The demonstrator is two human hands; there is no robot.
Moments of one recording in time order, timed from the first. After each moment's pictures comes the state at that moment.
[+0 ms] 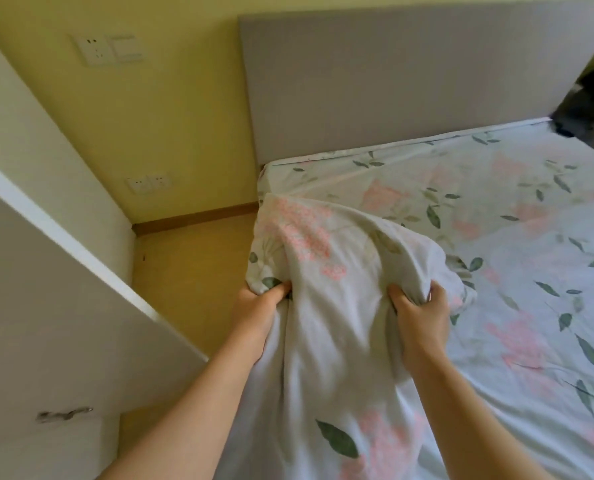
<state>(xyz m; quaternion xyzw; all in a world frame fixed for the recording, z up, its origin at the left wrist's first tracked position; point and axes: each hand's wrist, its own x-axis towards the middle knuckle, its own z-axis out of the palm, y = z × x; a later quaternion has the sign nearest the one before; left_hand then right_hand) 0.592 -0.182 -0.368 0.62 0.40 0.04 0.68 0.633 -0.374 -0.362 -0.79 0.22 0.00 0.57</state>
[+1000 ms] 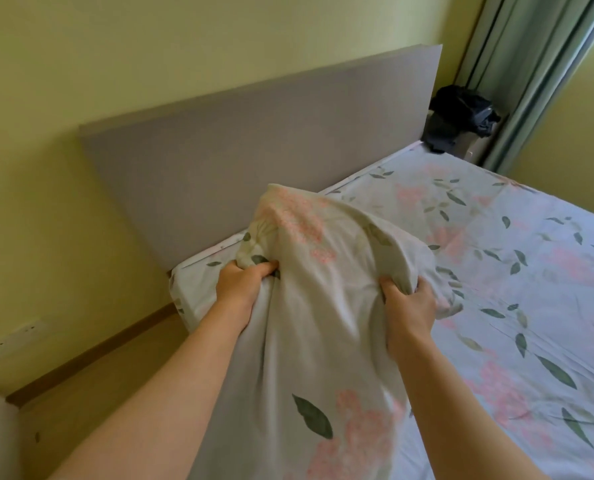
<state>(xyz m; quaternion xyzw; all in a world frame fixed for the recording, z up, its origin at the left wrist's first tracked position) 0.918 -0.193 -0.308 0.71 0.24 -0.05 0.66 0.860 -0.390 -0.320 -0.67 0.35 -0.14 0.64</state>
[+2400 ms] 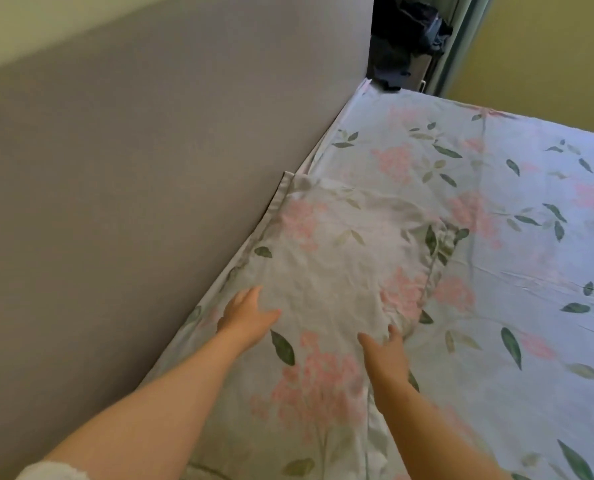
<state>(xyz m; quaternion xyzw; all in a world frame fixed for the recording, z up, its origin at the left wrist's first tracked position) 1.337 -0.187 -0.516 0.92 -0.09 -0.33 0.22 1.187 -0.328 -0.524 -0.58 0.59 -0.02 0.56</state>
